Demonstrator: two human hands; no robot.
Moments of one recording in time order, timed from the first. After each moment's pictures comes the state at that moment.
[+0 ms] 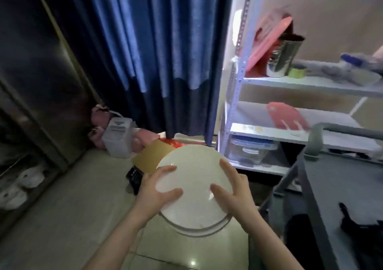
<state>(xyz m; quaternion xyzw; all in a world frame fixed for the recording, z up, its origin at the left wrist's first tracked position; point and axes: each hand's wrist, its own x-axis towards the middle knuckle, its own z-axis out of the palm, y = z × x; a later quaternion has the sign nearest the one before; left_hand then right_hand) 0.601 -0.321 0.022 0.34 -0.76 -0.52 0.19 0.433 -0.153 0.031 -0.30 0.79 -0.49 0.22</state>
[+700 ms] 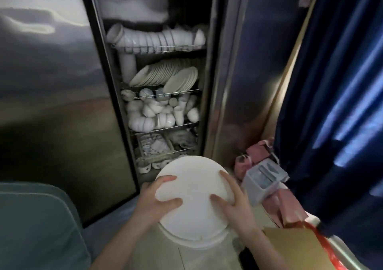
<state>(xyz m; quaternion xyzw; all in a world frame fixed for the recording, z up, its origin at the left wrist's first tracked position) 0.967 -0.628 0.027 0.67 -0.49 -0.36 0.43 0.739 -0.668 0.034 -0.60 0.55 -0.37 0.44</state>
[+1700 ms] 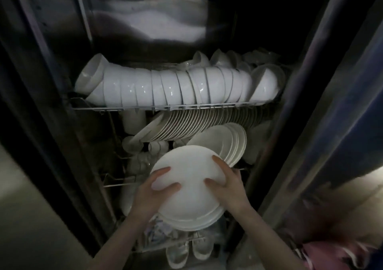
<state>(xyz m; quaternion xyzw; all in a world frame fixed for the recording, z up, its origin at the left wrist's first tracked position) 1.192 -1.179 0.029 0.68 -0.34 -0.31 0.57 0.993 -1.273 0.069 -0.71 0.50 -0.30 0.40</state>
